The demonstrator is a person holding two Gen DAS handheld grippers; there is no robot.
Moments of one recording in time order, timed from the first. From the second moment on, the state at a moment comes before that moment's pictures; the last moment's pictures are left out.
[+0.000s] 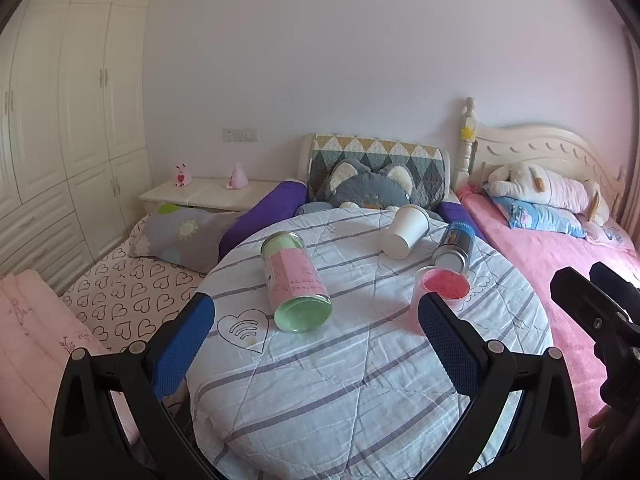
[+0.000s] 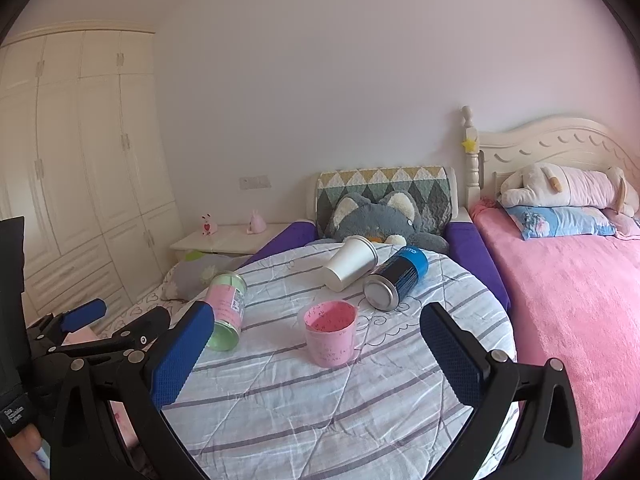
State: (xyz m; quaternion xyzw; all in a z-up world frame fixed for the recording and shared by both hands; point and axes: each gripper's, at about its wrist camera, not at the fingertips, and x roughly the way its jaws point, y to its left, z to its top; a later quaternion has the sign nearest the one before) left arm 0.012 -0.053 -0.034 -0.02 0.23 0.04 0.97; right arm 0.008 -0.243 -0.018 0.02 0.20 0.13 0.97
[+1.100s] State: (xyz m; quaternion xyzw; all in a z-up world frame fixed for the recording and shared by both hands) left arm 0.022 -0.052 -0.047 -0.01 0.25 0.04 0.97; right arm 0.025 -0.236 -0.030 0.02 0.23 0.13 0.96
